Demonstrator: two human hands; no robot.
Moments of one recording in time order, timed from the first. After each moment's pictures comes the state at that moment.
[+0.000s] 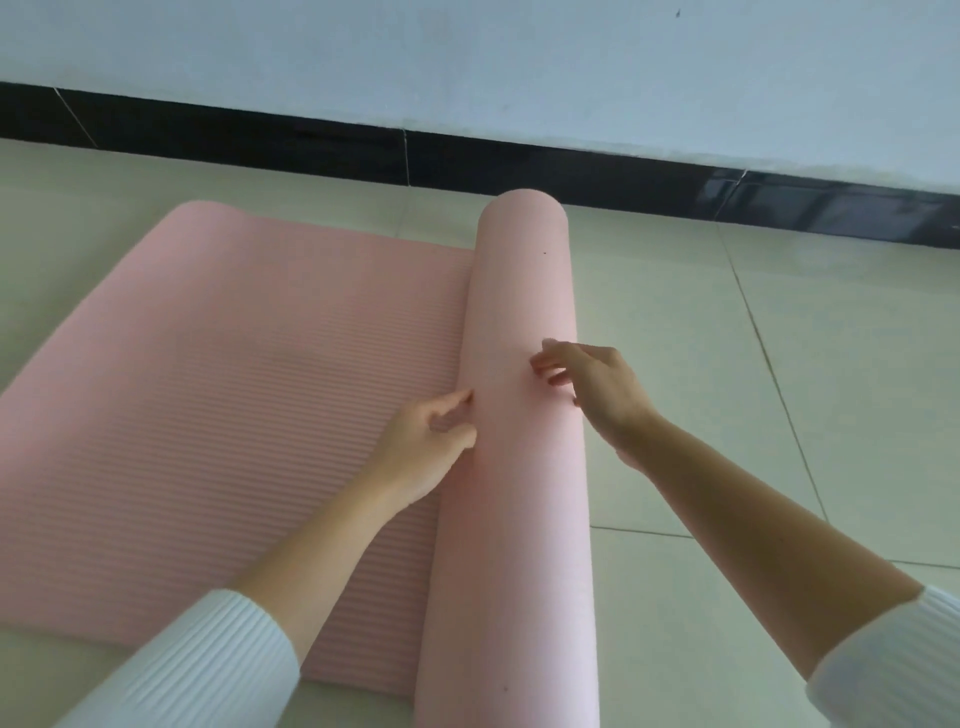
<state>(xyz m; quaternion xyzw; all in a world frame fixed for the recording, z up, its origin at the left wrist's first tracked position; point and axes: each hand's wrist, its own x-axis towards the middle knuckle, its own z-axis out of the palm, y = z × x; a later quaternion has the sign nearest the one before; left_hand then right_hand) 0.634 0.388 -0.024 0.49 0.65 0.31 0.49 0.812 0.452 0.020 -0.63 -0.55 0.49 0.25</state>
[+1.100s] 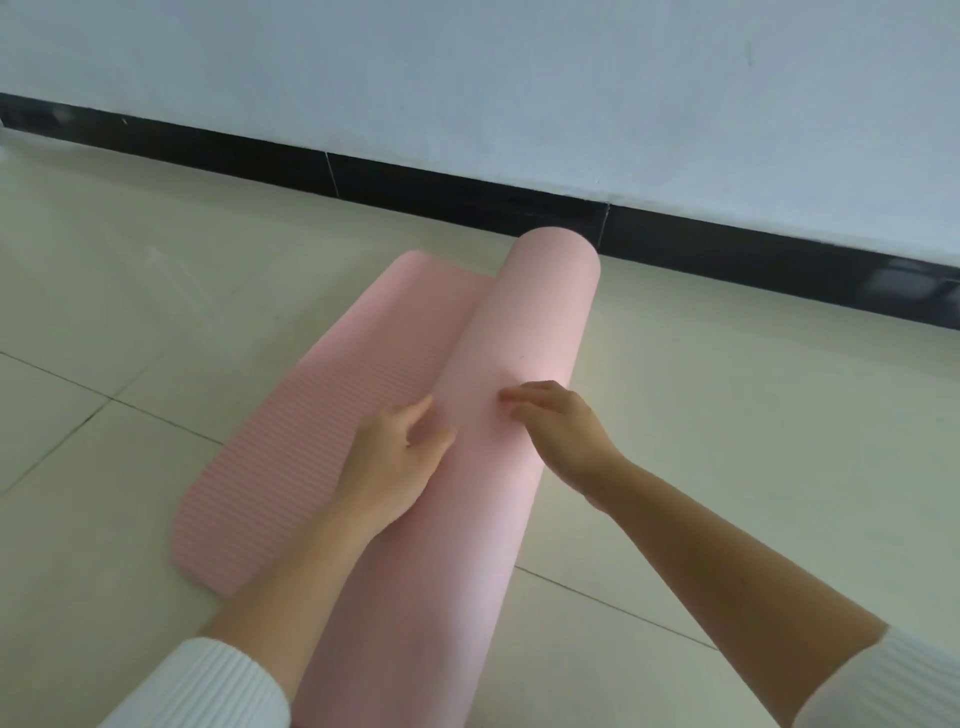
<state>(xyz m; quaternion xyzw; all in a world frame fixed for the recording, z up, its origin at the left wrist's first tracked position) 0.429 0.357 -0.009 0.44 0.81 0.28 0.26 0.590 0.451 0.011 -0.49 -0.69 0.51 0.17</state>
